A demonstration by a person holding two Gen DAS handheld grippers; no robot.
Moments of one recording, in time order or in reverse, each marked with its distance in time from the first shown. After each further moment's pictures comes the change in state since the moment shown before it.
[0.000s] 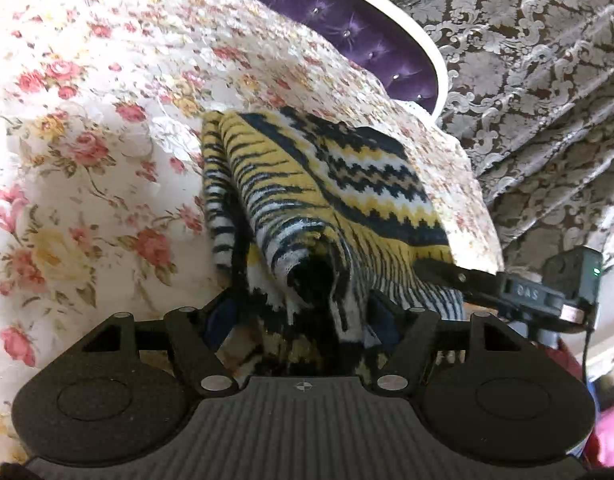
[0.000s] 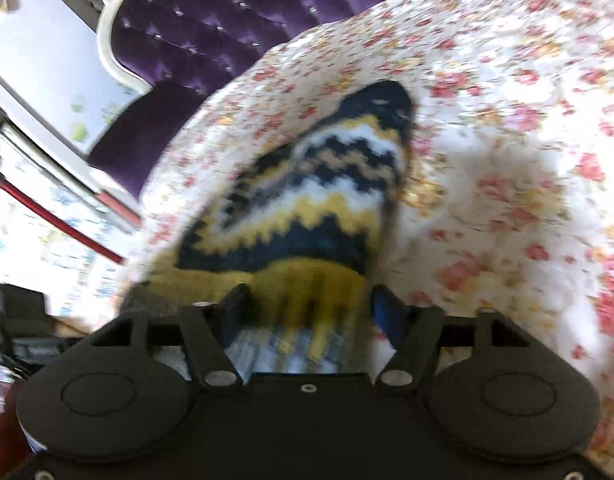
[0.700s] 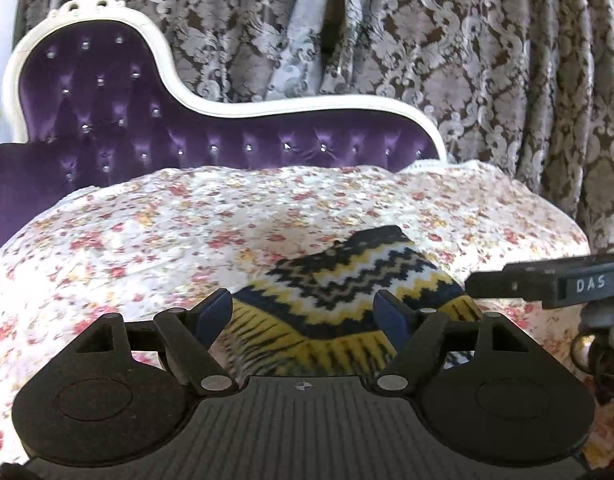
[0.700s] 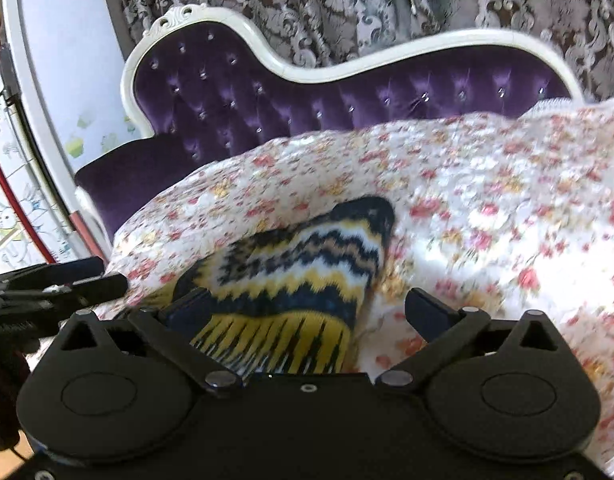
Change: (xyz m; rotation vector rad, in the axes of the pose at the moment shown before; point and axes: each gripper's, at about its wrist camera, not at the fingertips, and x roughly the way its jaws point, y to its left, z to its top) left arm -0.020 -0.098 -0.017 0.521 -0.390 0.330; right arm -0.043 0.040 -0.014 -0.196 -0.318 -0.169
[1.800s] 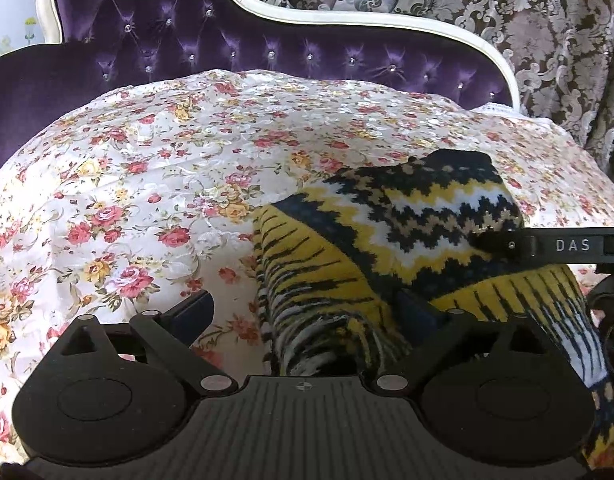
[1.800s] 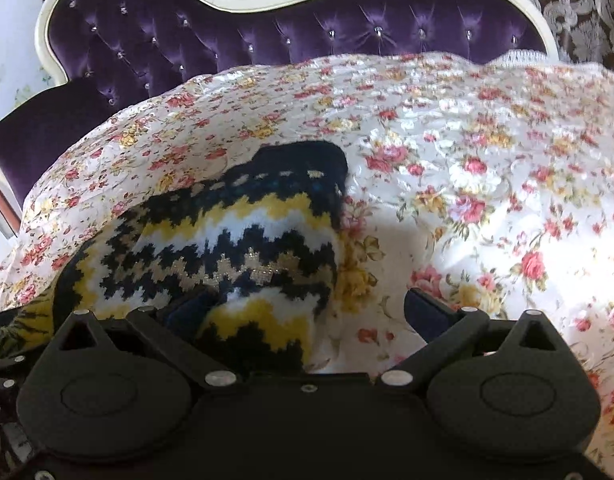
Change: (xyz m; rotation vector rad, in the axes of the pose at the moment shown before) left arm 0.052 0.031 -0.030 -0.145 0.236 0.132; right arm 0.088 -0.010 0.001 0.006 0.185 -0.194
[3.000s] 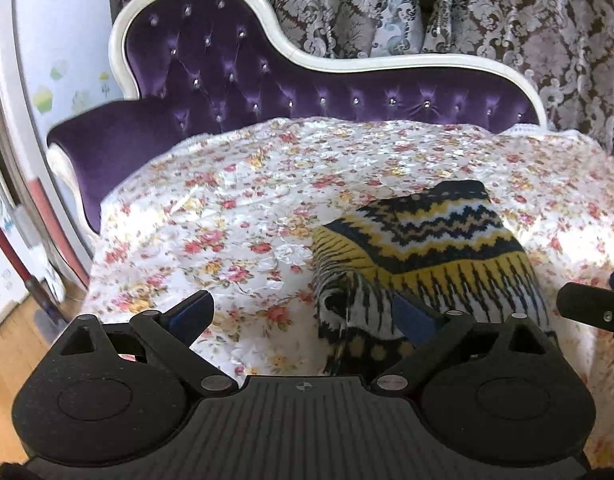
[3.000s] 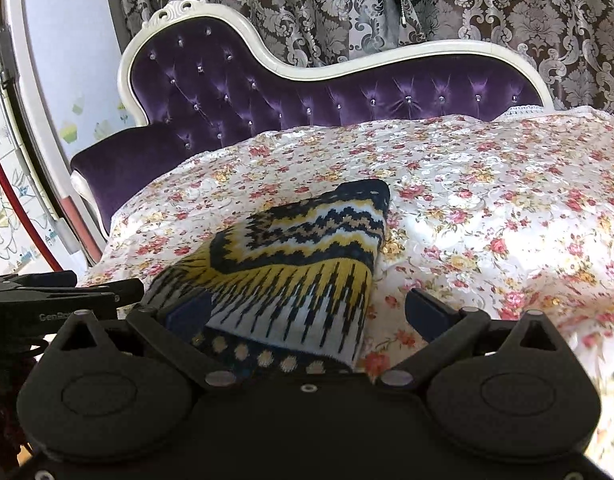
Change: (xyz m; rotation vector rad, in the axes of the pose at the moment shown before) left arm -0.116 -0.037 -0.016 0.037 -0.094 0.236; right arm -0.148 0.024 -0.060 -0.006 -0.171 0.131
